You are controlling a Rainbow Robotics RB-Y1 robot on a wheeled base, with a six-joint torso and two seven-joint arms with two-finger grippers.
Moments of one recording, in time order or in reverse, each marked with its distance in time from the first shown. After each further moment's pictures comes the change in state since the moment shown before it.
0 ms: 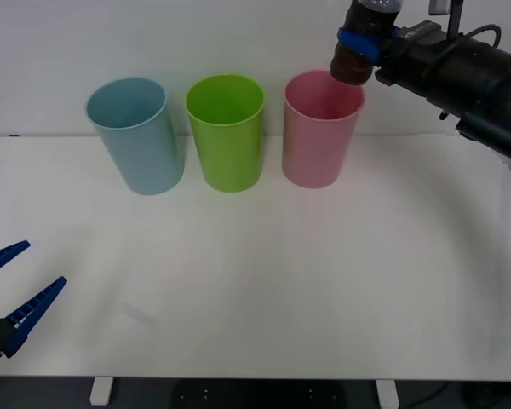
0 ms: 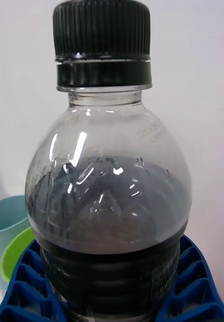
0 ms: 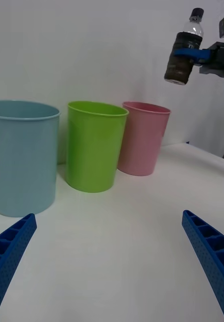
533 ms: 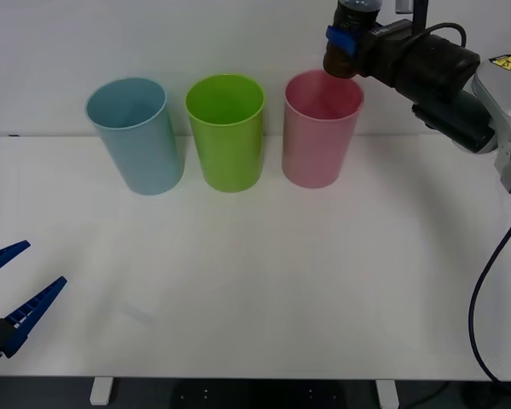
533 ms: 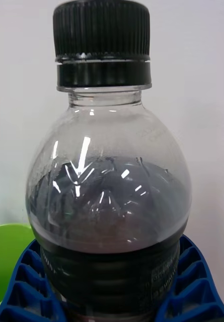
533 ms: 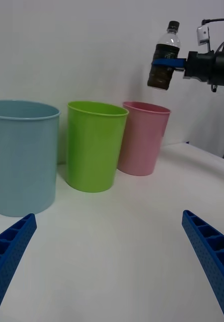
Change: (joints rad) right arm -0.154 0.129 0.014 0.253 0.104 0.125 0.076; left arm 0.000 0.000 0.000 0.000 0.000 0.000 0.000
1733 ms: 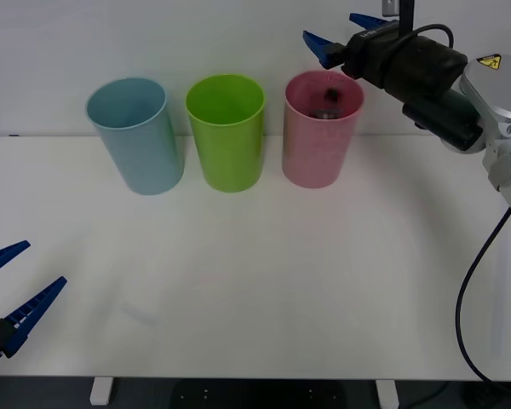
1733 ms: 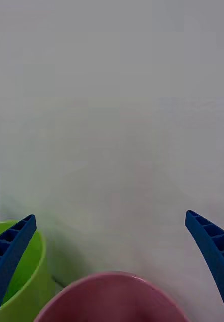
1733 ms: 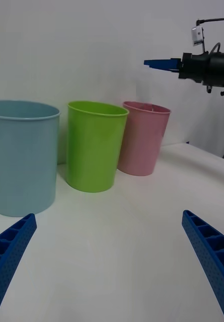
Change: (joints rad) right arm -0.019 0.026 0.002 0.030 -0.022 -0.020 0.066; left arm 0.000 0.000 0.000 0.000 0.000 0.000 0.000
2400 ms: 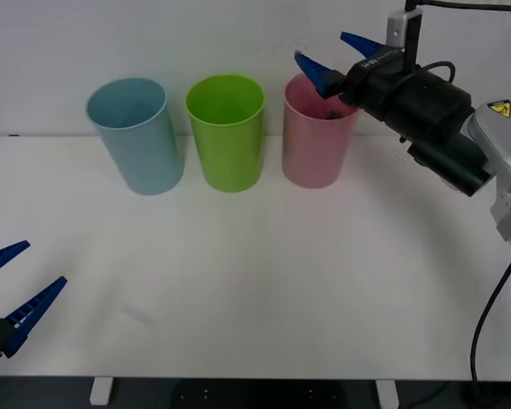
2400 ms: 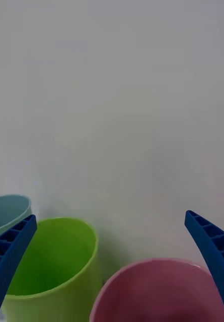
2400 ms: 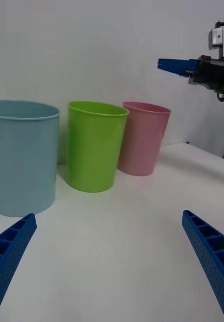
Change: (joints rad) right arm 0.261 -0.009 -0.022 -0.356 -0.046 -0.002 -0.008; left arm 0.000 0.000 0.000 0.000 0.000 0.000 0.000
